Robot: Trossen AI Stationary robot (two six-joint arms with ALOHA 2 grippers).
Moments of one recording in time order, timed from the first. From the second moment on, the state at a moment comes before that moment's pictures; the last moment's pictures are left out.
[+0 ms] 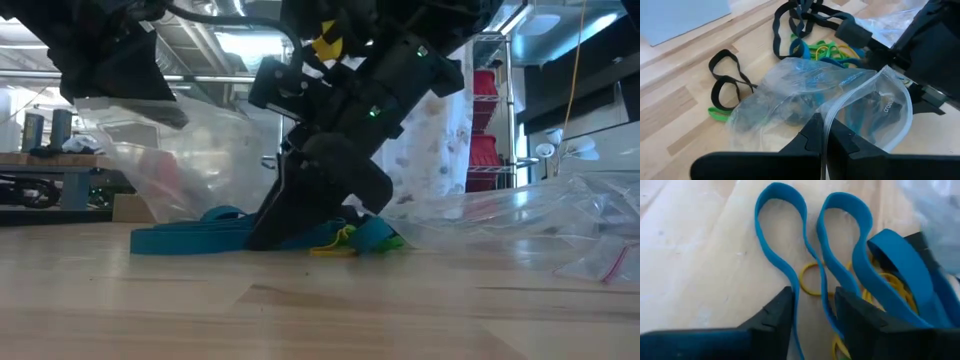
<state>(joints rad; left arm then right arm) -0.65 1.51 0.89 -0.61 -0.91 -1.27 0.25 2.18 1.34 -0.07 0.12 -0.10</state>
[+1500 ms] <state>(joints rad) -0.66 1.47 0.90 -0.21 -0.91 -0.98 0.36 1.82 1.33 0.26 0.13 -0.11</state>
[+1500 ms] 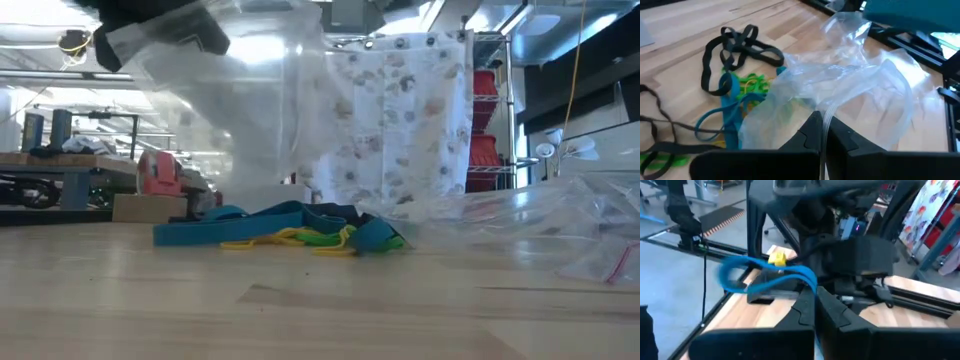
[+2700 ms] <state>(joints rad) -0.66 1.47 0.93 -0.17 -0.94 -0.83 0.37 1.87 1.33 -0.07 0.37 0.10</state>
